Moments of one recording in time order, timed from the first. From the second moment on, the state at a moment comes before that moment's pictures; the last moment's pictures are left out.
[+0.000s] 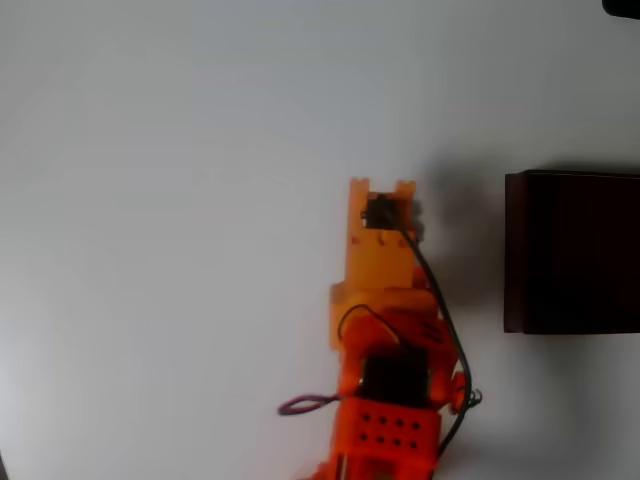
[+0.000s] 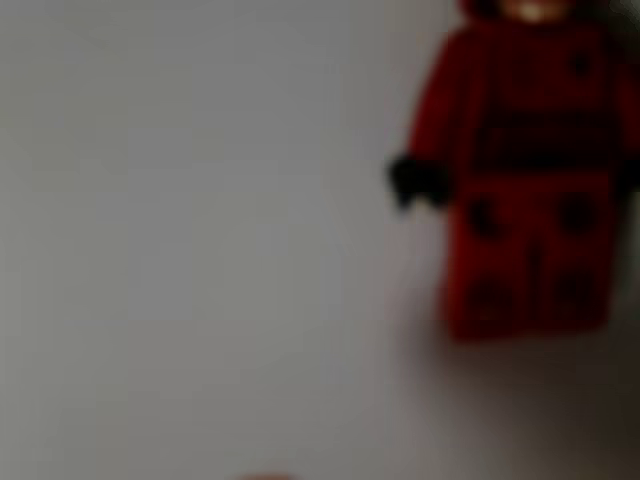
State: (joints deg) arm 9.6 119.4 144.3 44.9 76.9
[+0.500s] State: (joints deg) arm 11.0 112.0 141.2 41.6 76.7
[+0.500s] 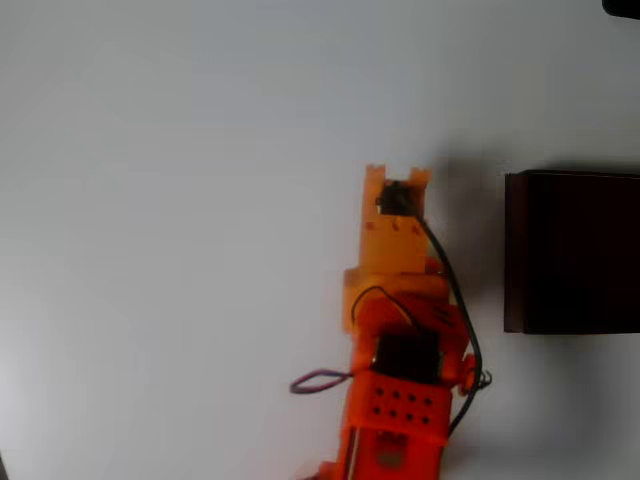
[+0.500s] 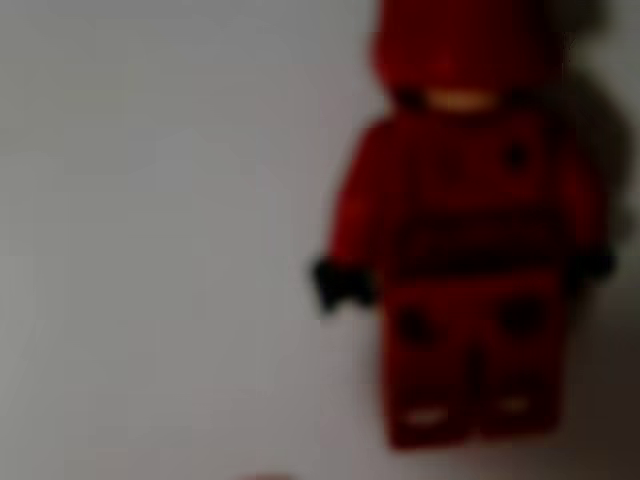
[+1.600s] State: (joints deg) arm 11.2 108.8 141.9 35.8 75.3
